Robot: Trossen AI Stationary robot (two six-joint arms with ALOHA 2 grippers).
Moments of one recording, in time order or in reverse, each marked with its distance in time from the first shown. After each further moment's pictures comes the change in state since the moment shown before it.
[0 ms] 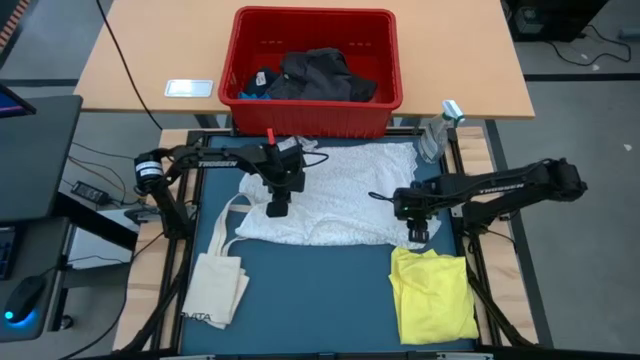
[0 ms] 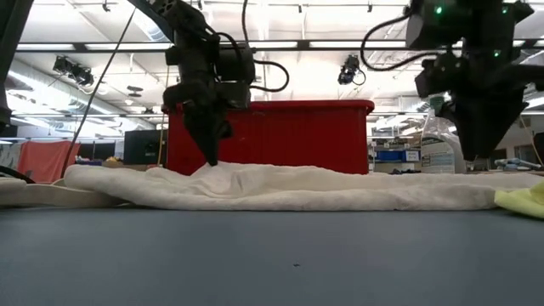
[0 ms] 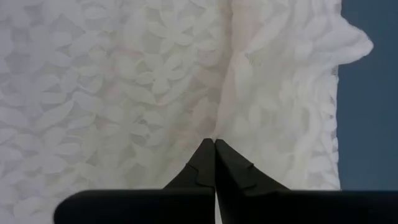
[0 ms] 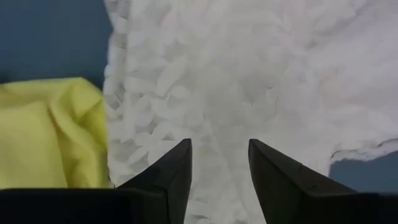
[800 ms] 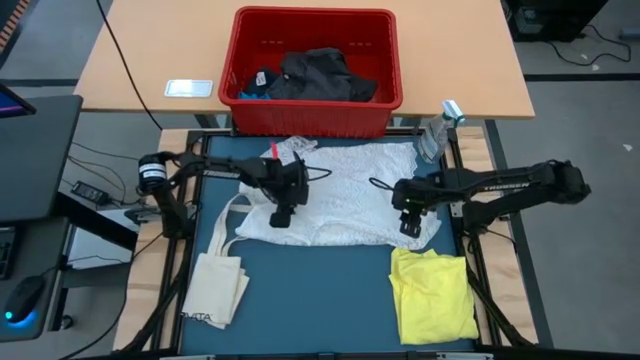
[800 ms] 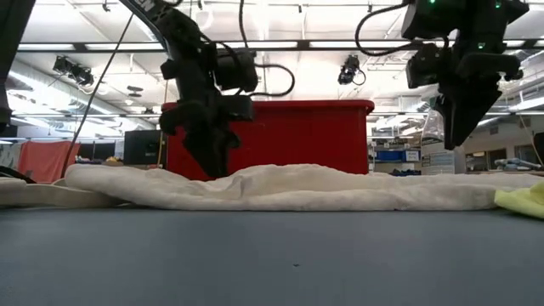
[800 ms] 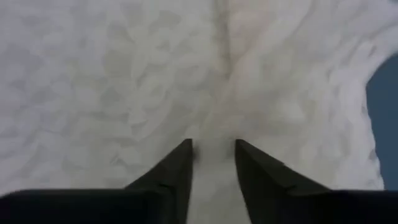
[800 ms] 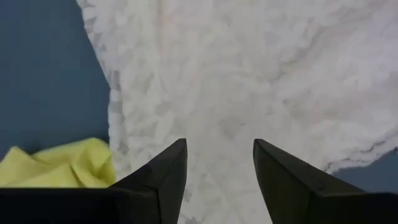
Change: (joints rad) left arm -0.065 0.023 -0.115 0.216 -0.033 0.034; right arm -0.055 -0.054 0.026 0.047 0.007 0.110
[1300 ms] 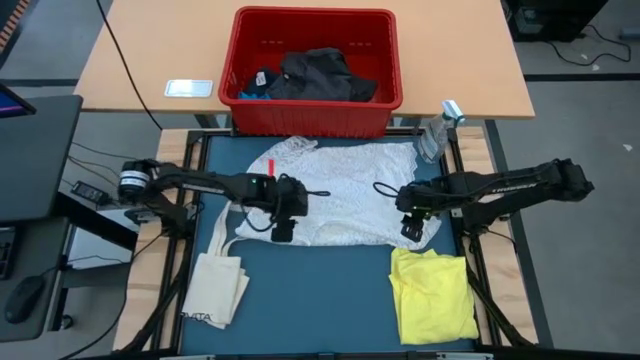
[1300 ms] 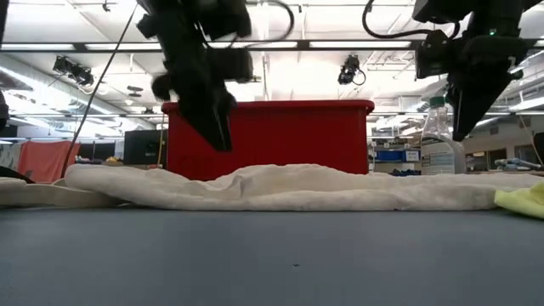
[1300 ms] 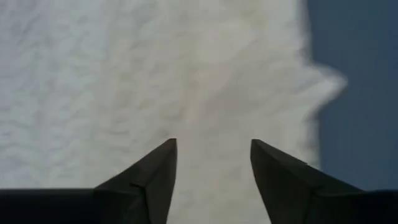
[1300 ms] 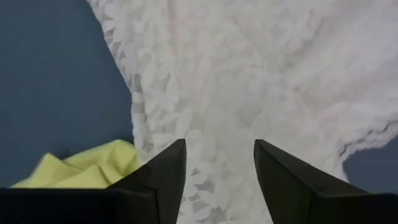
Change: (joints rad) left arm -0.215 -0.125 0.001 0.010 -0.268 -0.224; right arm 0.101 -0.044 0.007 -0.017 0.040 0.162
